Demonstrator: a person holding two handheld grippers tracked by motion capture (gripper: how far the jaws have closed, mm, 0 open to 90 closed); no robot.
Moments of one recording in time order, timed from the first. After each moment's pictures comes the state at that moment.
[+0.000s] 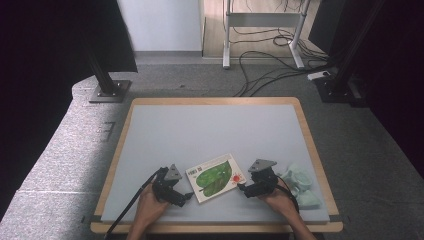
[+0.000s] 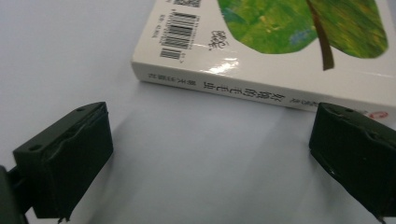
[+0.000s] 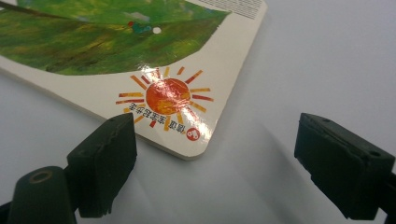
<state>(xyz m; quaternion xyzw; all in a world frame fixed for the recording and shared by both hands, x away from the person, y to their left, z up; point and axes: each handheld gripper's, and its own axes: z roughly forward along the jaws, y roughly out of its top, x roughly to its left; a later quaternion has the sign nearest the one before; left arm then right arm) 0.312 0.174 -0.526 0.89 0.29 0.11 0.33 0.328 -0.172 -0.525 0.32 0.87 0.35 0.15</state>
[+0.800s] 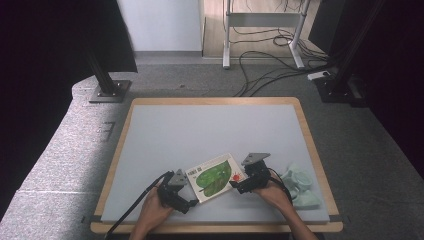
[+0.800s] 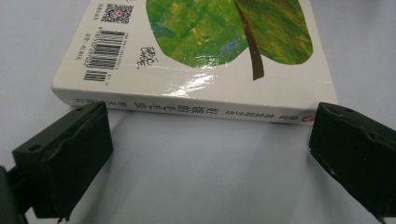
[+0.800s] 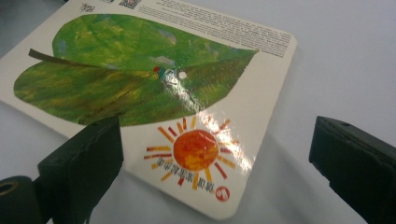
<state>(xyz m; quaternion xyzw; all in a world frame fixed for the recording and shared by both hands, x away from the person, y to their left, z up) 0.303 0.160 -0.528 0.90 0.24 0.07 0.35 0.346 -0.152 -0.517 0.31 0.87 0.38 0.10</state>
